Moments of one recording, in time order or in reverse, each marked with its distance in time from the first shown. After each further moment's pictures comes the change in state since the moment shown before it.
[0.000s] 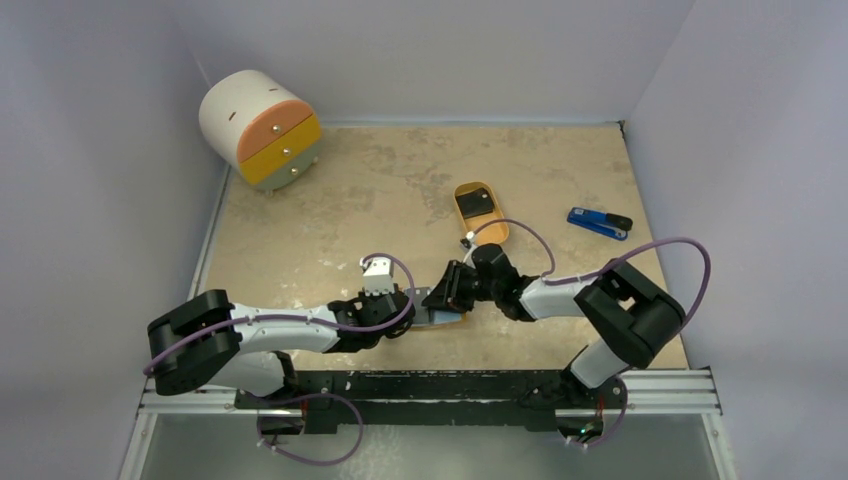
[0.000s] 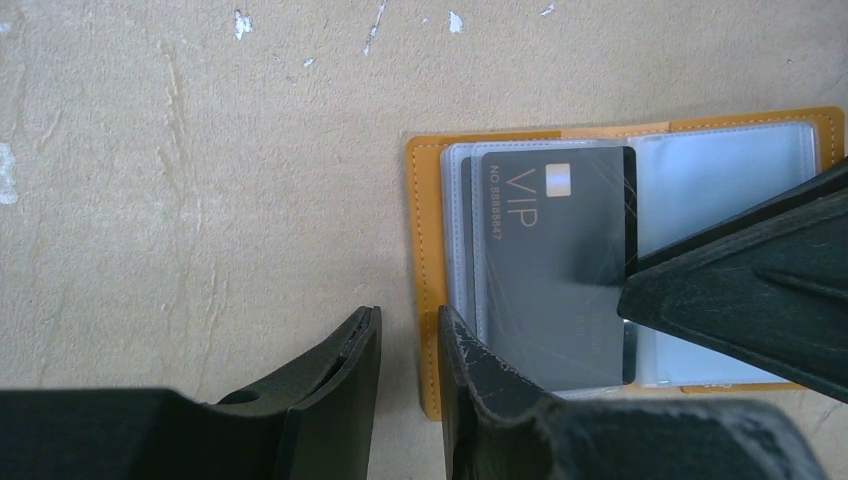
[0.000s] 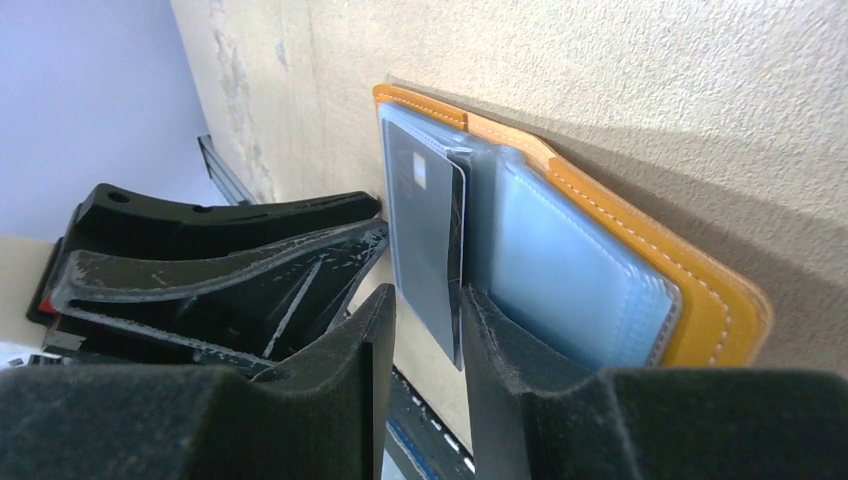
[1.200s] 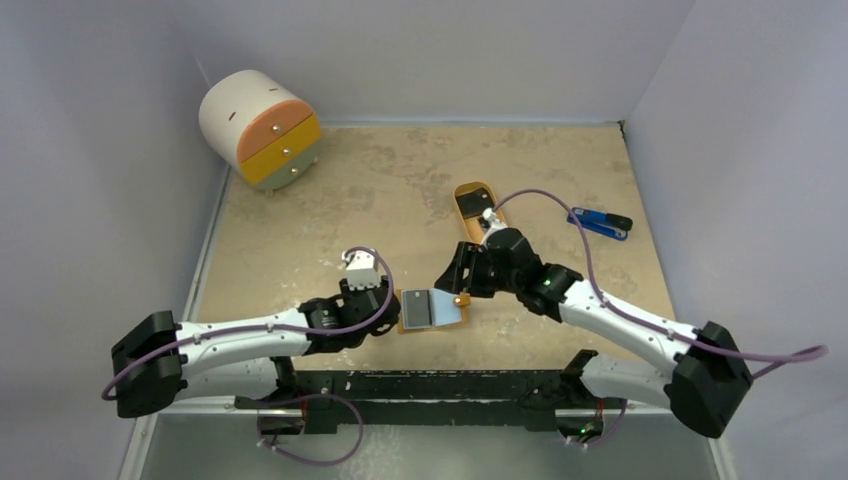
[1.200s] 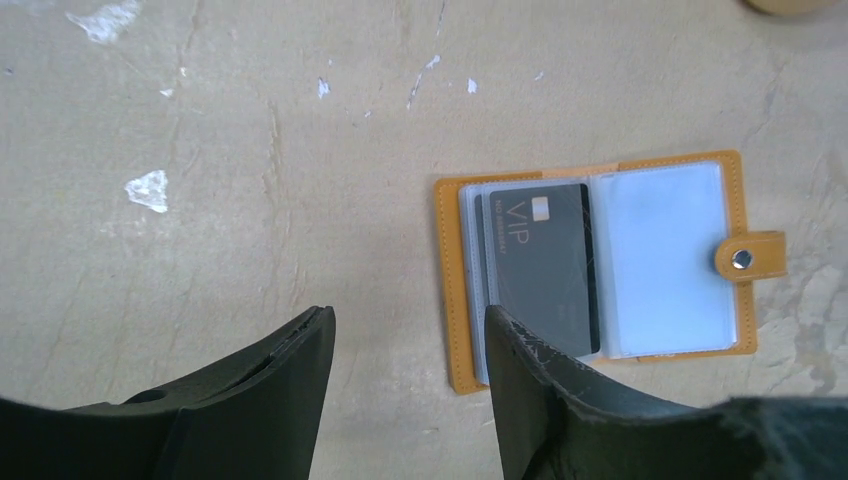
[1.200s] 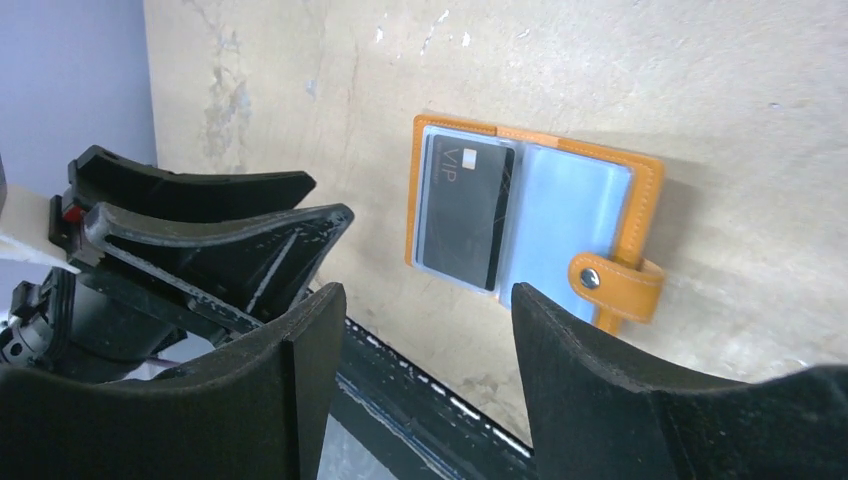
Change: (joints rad) left arm 0.003 -0.219 0.020 -0.196 -0.052 0.022; right arm 0.043 -0.396 0.190 -0.616 0.248 -0.214
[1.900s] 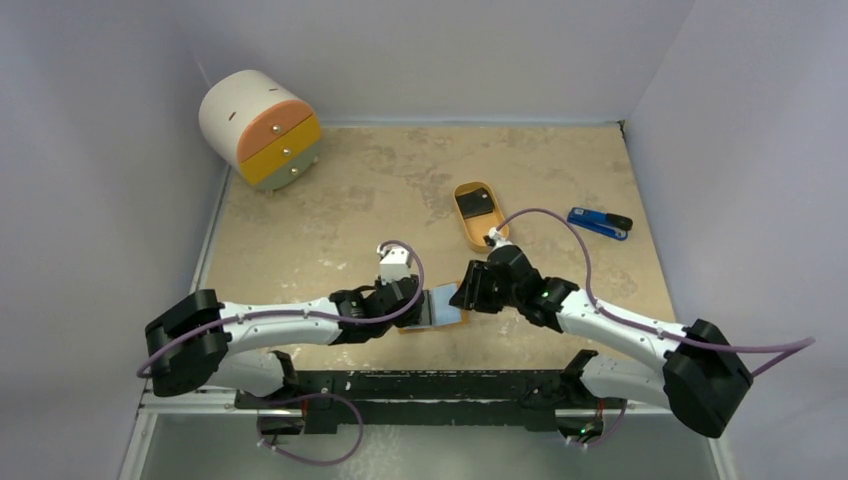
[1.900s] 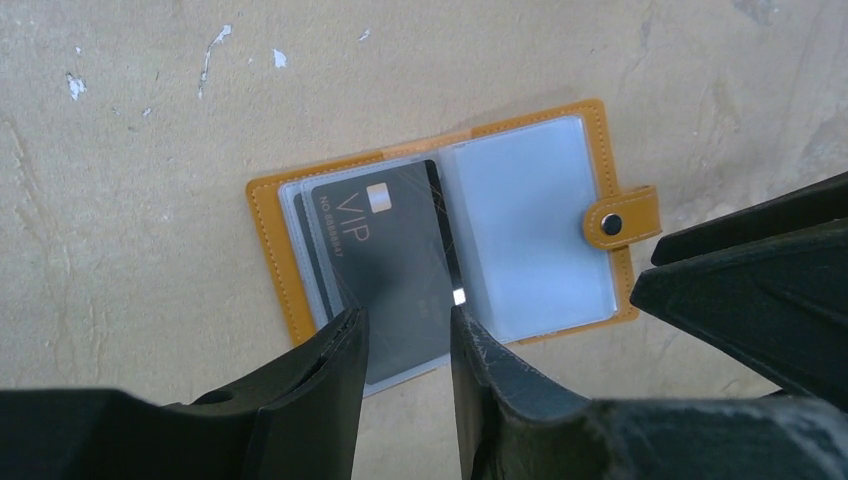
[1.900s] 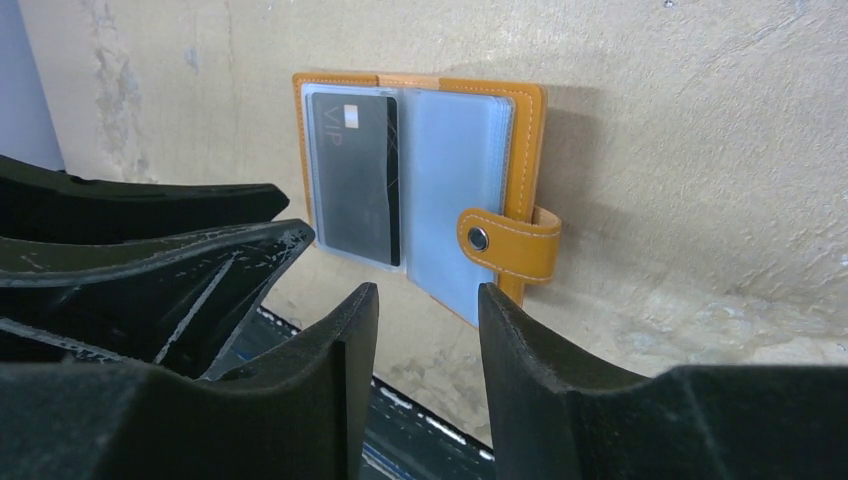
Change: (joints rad) left arm -0.001 0.187 0.117 0.159 0.170 0.079; right arm 0.000 -0.048 -0.132 -0.019 0.065 0.013
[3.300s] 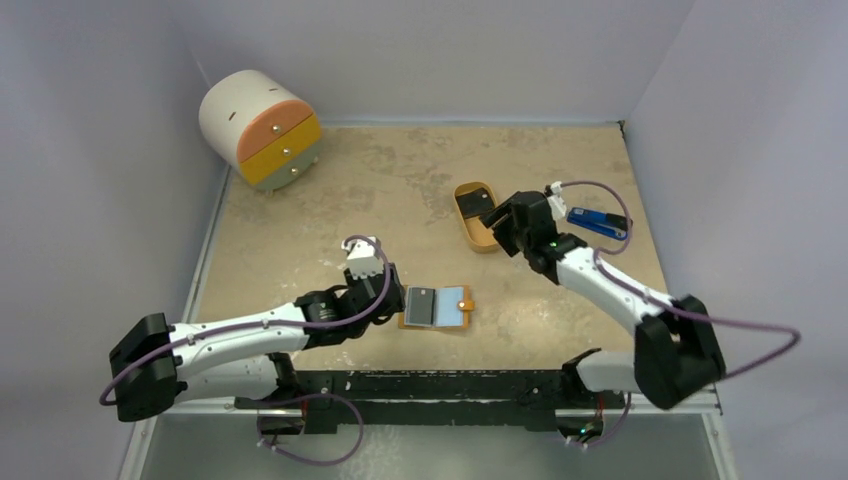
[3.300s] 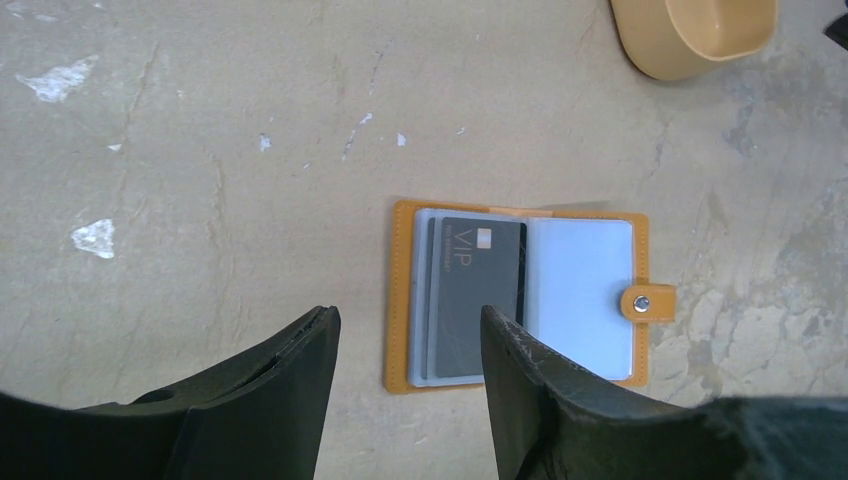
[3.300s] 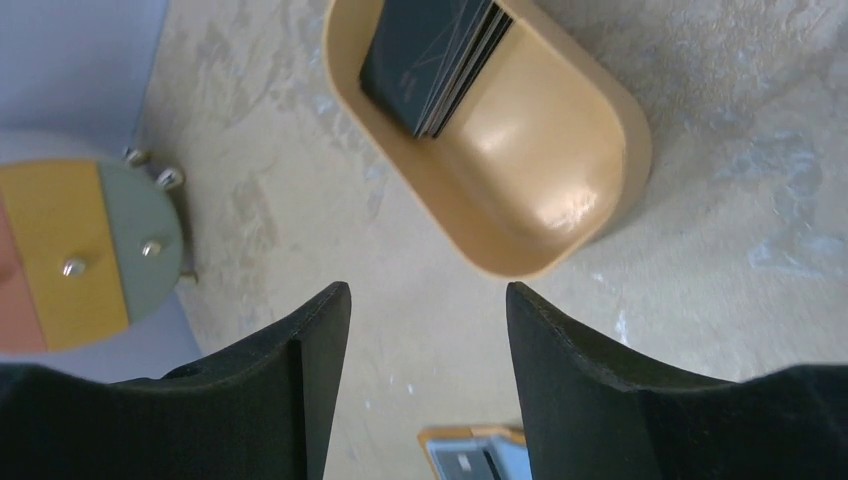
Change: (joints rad) left arm 0.040 -0.209 -0.042 -0.121 -0.141 -0.049; right arm -0.310 0.121 0.221 0.026 0.300 0.292
